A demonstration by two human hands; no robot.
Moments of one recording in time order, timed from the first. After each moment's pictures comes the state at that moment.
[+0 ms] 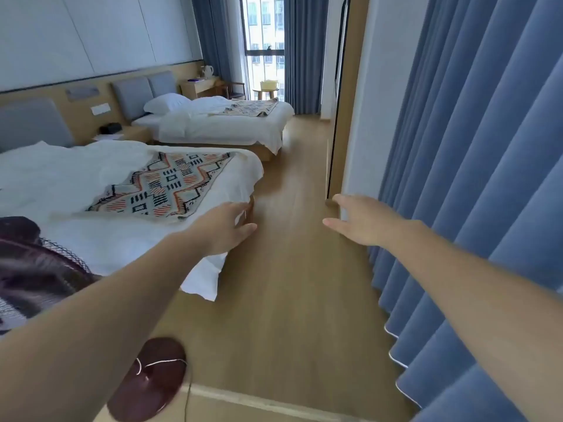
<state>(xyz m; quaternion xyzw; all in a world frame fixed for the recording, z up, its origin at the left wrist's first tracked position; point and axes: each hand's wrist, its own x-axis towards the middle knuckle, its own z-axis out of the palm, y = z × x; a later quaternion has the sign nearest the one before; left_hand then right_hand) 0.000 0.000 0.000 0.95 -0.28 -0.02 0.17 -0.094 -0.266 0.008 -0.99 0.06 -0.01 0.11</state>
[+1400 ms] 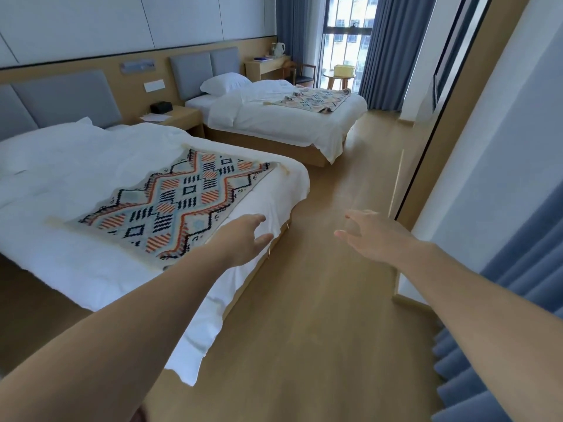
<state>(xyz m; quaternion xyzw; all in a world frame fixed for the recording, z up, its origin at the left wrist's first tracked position) 0.519 -0.179 -0.058 0.98 -0.14 -0.03 0.16 0.477 -0.444 -0.020 -0.99 -0.02 0.04 0.13</state>
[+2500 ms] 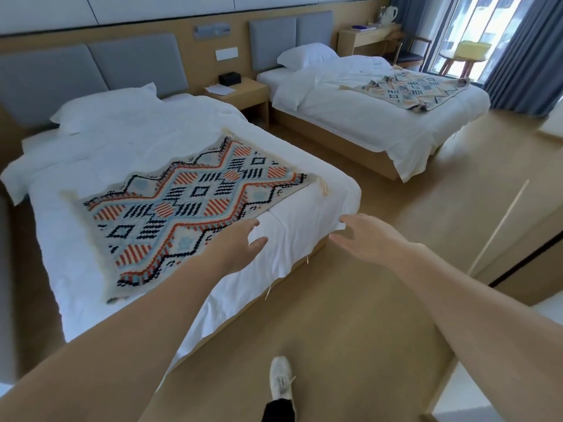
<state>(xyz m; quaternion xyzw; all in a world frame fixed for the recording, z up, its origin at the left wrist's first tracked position) 0.886 -0.311 -0.113 0.97 0.09 -0.04 0.22 0.970 -0.569 -0.080 -0.96 -0.22 0.12 0.10</state>
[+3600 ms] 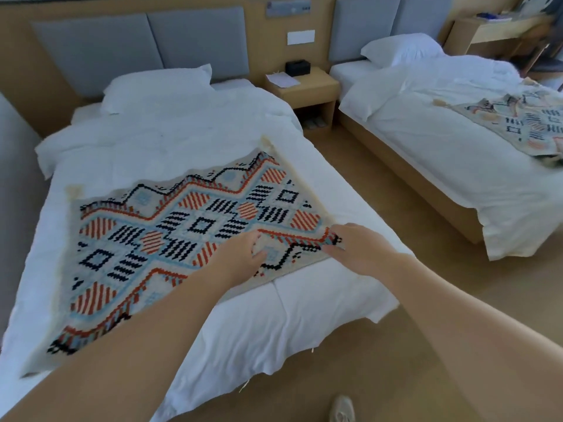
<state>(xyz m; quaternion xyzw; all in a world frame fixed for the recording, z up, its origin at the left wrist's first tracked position) 1.269 -0.215 -0.157 0.94 0.25 -0.07 0.23 1.424 -0.414 -0.113 -0.90 -0.40 0.19 0.06</state>
